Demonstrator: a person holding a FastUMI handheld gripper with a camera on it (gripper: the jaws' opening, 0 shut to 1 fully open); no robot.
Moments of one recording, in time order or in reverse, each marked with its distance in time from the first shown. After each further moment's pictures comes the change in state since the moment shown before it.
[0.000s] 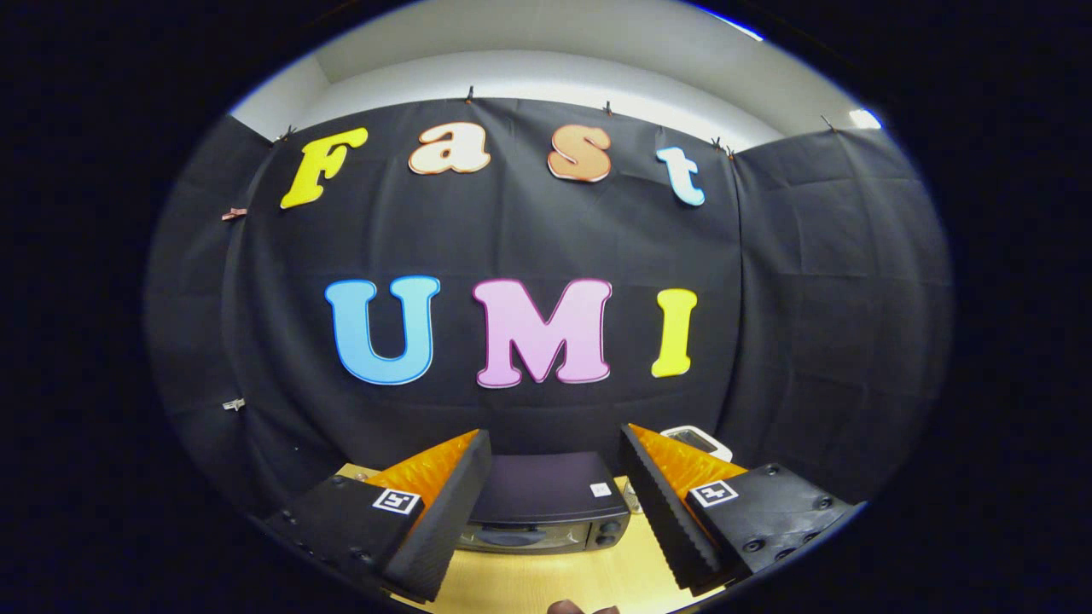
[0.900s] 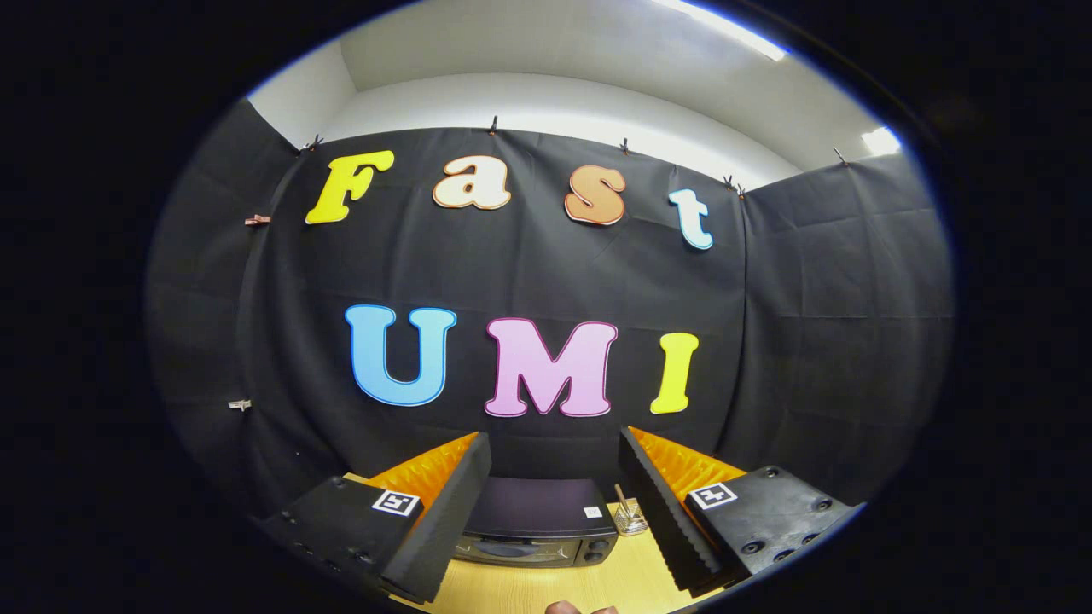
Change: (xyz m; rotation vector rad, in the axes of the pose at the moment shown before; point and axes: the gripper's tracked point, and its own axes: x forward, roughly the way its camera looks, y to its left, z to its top) arm -0.028 0.022 0.025 -0.031 -0.065 0.031
